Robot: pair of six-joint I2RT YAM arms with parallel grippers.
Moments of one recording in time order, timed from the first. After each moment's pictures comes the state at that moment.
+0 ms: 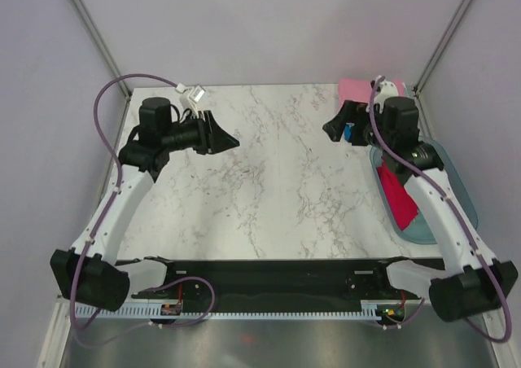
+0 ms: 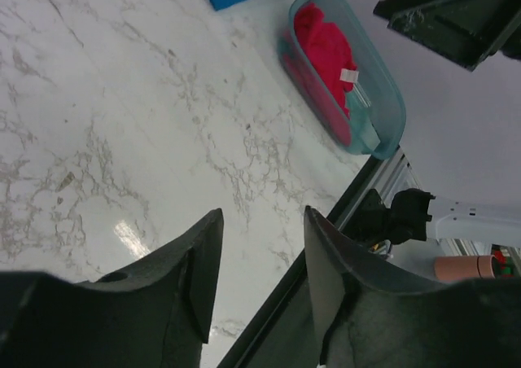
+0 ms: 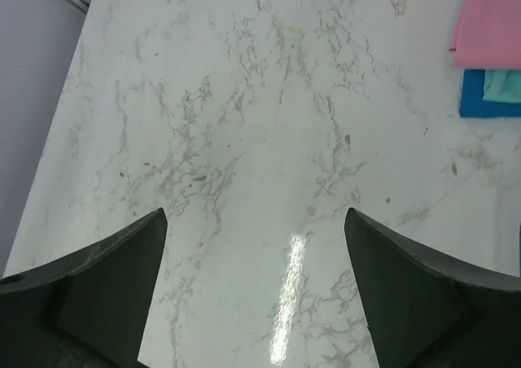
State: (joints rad) left arm -0.22 1.25 1.21 -0.43 0.74 -0.39; right arm 0.21 1.23 1.24 -0.42 -0.20 0.35
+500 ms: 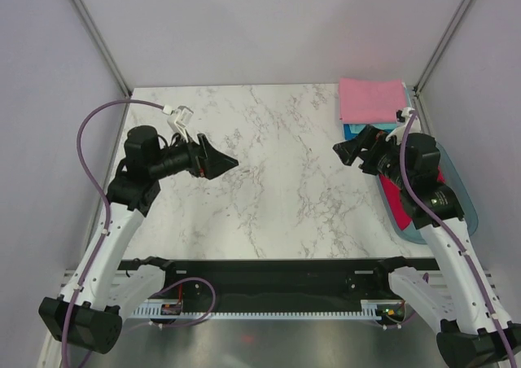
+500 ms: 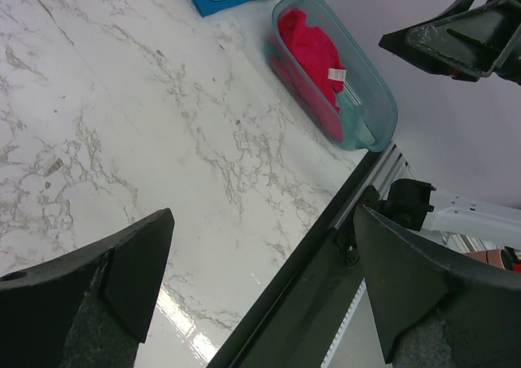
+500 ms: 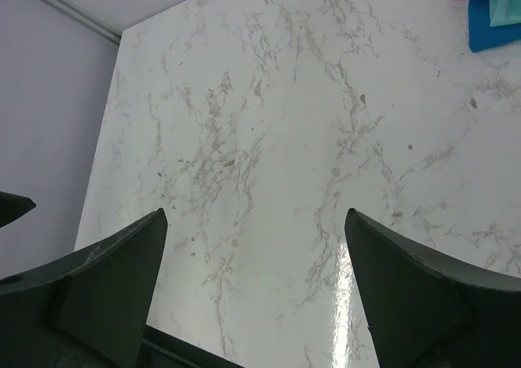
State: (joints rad) left arm -0.22 0.94 0.98 -0.33 0.72 -0.43; right arm 0.21 0.83 0.99 -0.48 -0.19 0.58
